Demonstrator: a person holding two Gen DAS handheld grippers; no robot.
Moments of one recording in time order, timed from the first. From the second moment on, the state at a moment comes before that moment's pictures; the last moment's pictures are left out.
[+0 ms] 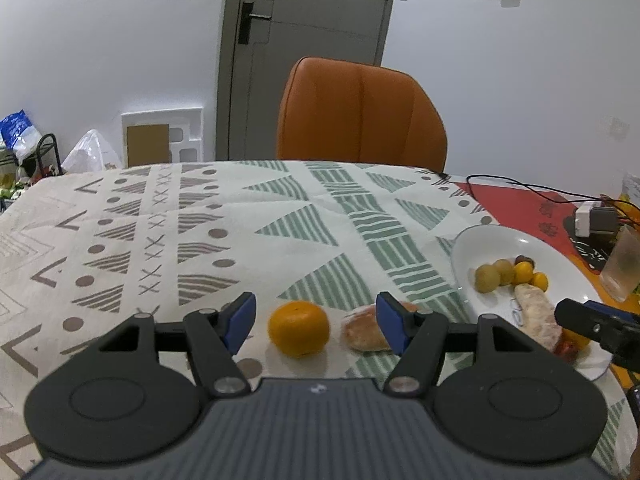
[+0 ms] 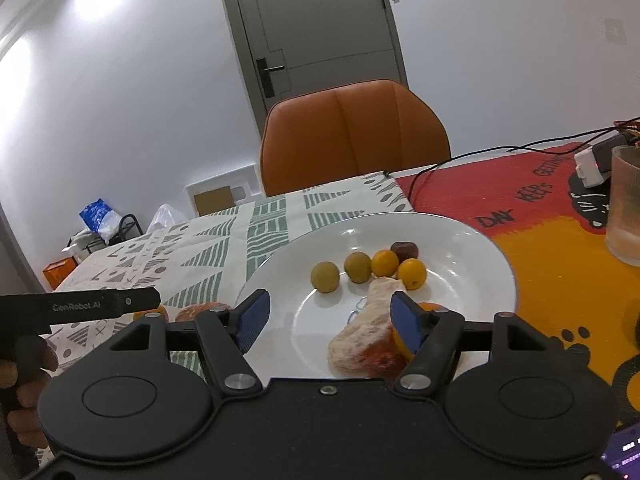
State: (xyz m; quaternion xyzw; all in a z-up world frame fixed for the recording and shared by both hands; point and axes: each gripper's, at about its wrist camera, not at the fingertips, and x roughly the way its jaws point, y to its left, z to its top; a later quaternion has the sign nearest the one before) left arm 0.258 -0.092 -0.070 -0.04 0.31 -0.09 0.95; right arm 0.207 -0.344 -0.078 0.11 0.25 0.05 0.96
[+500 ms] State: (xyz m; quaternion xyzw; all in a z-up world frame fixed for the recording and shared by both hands) left arm 0.262 -0.067 -0.088 -0.08 0.33 -0.09 0.94; right arm 0.225 -0.305 -0.076 0.08 0.26 0.08 0.96
